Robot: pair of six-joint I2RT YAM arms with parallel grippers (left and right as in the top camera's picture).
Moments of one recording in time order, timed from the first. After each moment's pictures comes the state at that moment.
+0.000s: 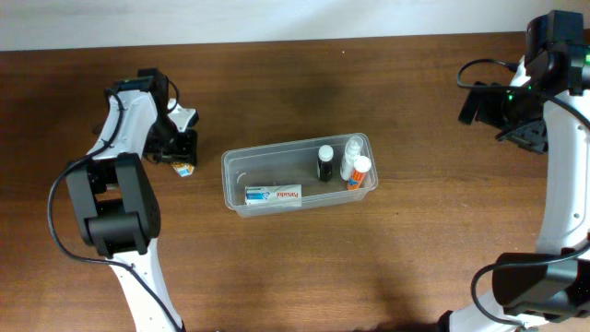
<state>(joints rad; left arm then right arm) 0.07 2.28 1.85 -1.21 0.11 0.26 -0.20 1.78 2.00 -1.56 0.00 0.29</state>
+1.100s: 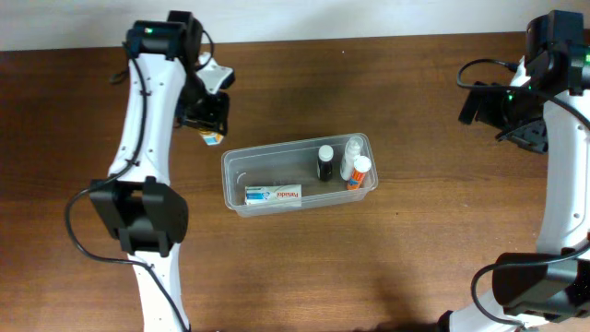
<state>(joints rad) -0.15 2.28 2.40 -1.68 0.17 0.25 -0.20 1.78 2.00 -1.56 0.00 0.29</state>
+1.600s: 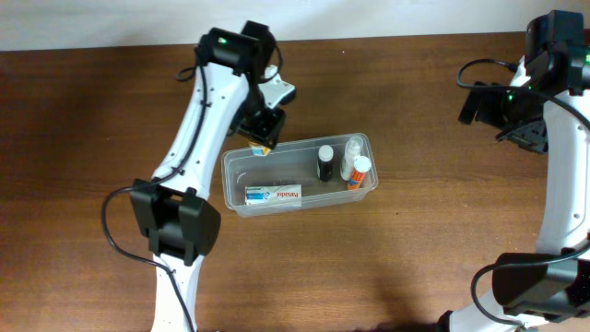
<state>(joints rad) -0.38 2.28 2.40 -1.68 0.16 0.24 -0.20 1.78 2.00 -1.56 0.00 0.29</state>
